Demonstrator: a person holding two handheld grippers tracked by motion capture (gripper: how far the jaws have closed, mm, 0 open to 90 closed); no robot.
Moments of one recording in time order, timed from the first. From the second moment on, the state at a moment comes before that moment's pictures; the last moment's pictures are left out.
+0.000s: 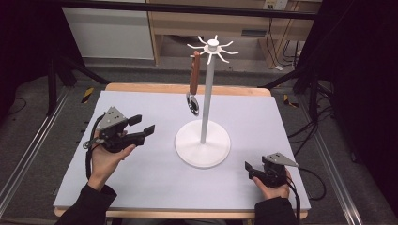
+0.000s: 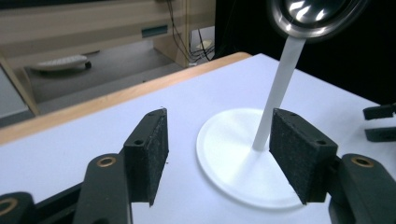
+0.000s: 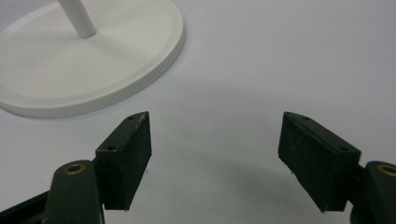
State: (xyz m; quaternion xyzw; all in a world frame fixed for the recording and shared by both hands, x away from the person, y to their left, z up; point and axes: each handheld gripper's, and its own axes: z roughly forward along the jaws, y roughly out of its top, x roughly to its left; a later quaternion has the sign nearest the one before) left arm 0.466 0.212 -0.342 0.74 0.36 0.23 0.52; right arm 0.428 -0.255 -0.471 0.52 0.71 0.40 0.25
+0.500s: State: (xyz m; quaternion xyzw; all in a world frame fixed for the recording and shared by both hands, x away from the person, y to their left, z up) left arm 0.464 0.270 -0.412 0.72 0.44 0.22 0.49; right arm 0.428 -0.256 -0.472 0.52 0.71 0.39 0.25
